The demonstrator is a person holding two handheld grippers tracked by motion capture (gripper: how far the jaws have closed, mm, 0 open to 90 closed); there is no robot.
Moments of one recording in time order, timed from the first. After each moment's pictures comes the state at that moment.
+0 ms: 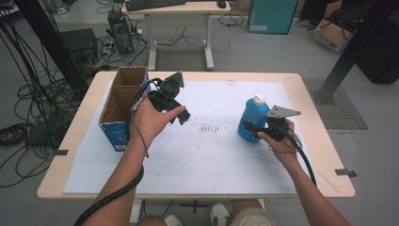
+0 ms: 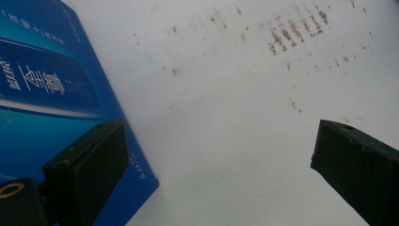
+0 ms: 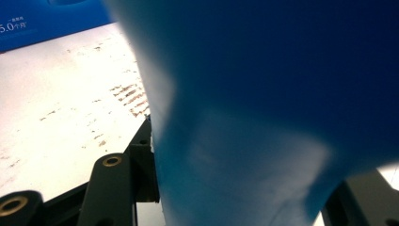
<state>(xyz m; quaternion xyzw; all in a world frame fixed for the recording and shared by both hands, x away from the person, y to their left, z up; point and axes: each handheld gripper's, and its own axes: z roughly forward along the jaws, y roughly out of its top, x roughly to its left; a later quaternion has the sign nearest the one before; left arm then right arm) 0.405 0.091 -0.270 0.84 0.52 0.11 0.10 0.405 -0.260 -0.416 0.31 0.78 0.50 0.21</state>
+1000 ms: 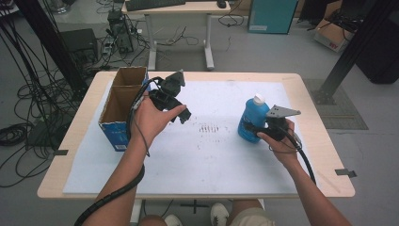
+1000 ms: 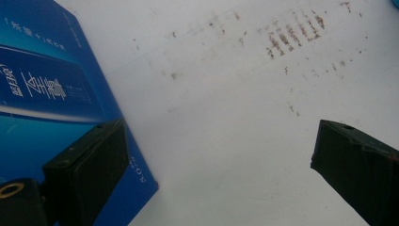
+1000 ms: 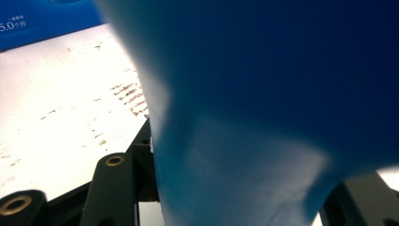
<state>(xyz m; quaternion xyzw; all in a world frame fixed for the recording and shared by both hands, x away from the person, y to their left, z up) 0.407 0.088 -0.267 0.84 0.52 0.11 0.10 0.405 -0.259 -0.415 0.31 0.78 0.50 0.20</state>
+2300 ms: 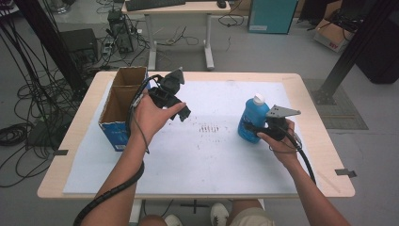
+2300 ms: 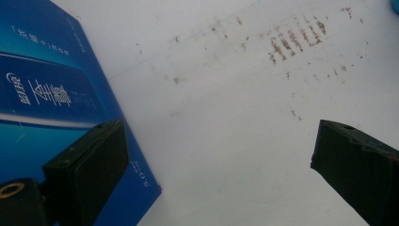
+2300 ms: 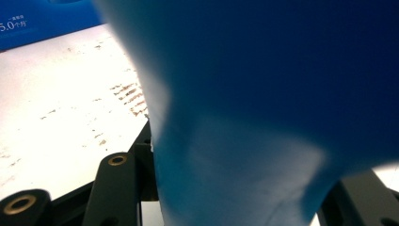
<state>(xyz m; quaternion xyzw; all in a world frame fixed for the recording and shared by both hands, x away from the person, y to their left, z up) 0.413 0.091 -0.265 0.84 0.52 0.11 0.10 0.405 -0.259 -0.415 0.31 0.78 0.50 0.20</state>
